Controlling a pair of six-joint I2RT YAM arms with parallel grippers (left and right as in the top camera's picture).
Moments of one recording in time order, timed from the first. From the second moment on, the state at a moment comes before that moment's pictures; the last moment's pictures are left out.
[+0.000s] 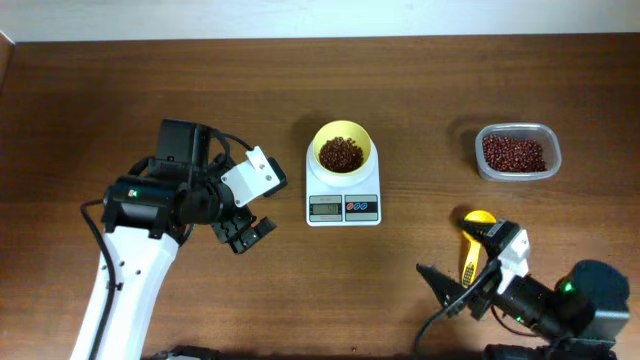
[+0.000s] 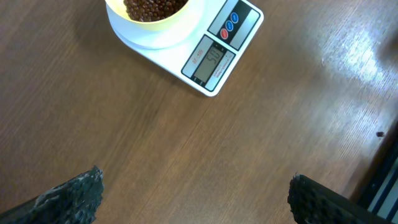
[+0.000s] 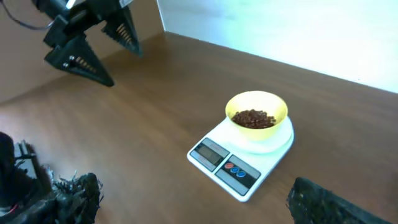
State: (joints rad) left arm -0.14 1.27 1.26 -1.16 0.37 0.81; right arm -0.08 0.38 0.62 -0.61 -0.88 -0.18
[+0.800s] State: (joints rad) left arm -0.14 1.27 1.26 -1.16 0.37 0.81; right arm -0.01 0.01 0.15 -0.12 -0.32 0.08
